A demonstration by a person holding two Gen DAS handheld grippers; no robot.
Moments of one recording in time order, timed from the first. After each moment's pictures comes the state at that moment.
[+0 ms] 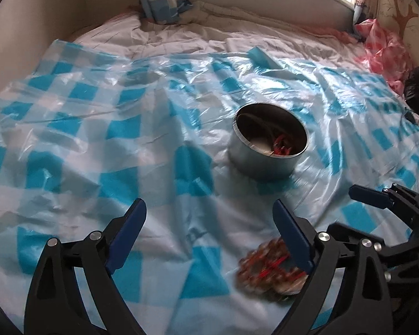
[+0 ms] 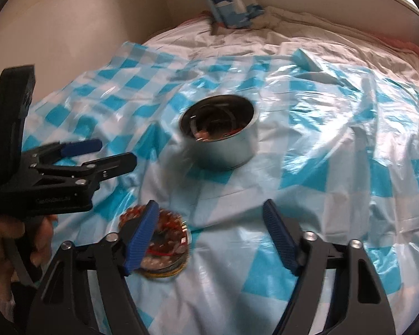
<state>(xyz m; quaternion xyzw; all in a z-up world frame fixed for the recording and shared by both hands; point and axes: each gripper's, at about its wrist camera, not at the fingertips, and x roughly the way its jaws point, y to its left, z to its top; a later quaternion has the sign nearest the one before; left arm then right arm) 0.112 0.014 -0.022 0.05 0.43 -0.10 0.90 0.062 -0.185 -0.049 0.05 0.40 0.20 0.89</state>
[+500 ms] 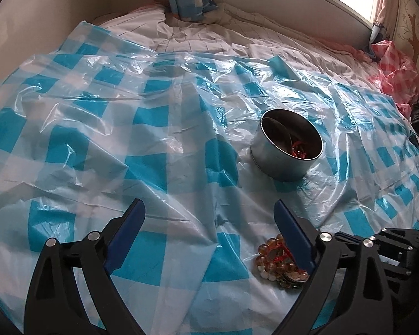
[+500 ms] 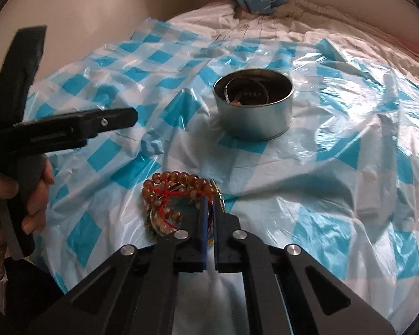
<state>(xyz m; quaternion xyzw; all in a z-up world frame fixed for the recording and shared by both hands) 0.102 0.045 -0.014 0.00 0.43 -0.07 0.90 0.036 -0.170 -0.059 0.04 0.42 0.23 0.88</state>
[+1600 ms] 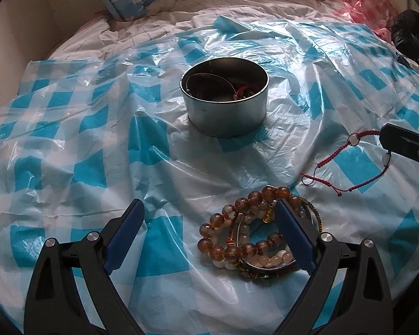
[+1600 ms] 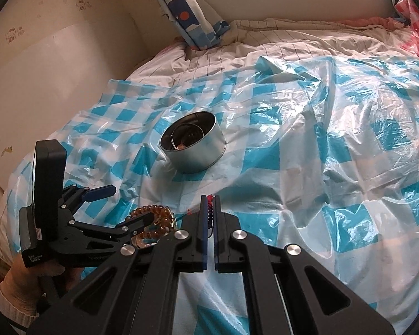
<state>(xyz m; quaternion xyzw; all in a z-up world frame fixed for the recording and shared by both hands) 0.084 -0.039 -0.052 0.15 0.45 -0.13 0.87 0.017 -0.245 -0.037 0.15 0.36 0.16 0.91</state>
